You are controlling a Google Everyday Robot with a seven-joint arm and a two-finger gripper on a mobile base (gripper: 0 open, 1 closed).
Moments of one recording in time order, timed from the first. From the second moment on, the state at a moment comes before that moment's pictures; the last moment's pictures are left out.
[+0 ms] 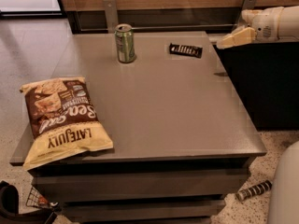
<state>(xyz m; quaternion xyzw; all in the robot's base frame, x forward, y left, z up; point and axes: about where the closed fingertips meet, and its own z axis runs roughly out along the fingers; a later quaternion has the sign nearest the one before) 0.760 -0.283 0.928 -0.39 0.72 0.18 0.54</state>
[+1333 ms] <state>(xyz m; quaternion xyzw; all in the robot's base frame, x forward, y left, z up) 0.801 -0.205 0.859 -0.35 0.74 0.22 0.52</state>
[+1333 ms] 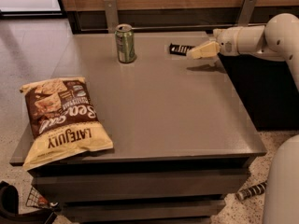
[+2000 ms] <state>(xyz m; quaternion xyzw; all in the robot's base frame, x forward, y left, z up) 0.804 -0.190 0.837 -0.34 0.75 0.25 0.52</state>
